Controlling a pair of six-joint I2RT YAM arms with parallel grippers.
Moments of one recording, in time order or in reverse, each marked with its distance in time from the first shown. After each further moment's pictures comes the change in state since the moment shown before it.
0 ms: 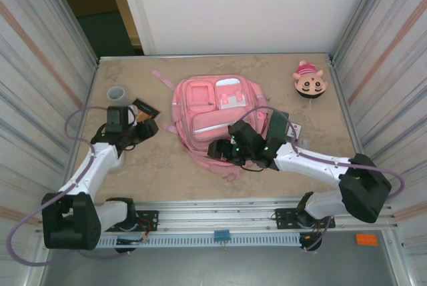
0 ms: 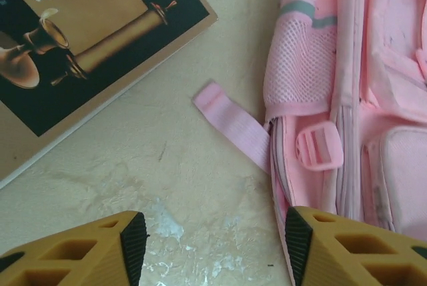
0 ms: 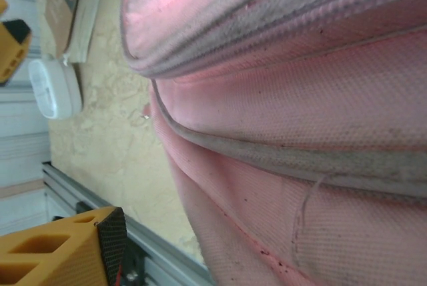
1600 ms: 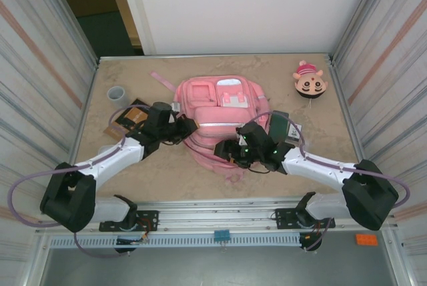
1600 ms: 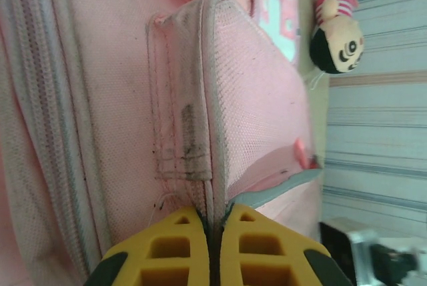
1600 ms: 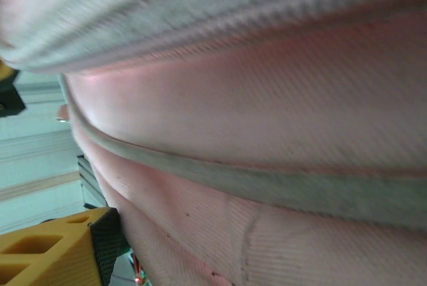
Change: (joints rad) left arm -0.465 0.160 0.040 0.382 0.067 -0.535; right arm -0.093 -0.061 -0.147 0.136 -0.154 0.039
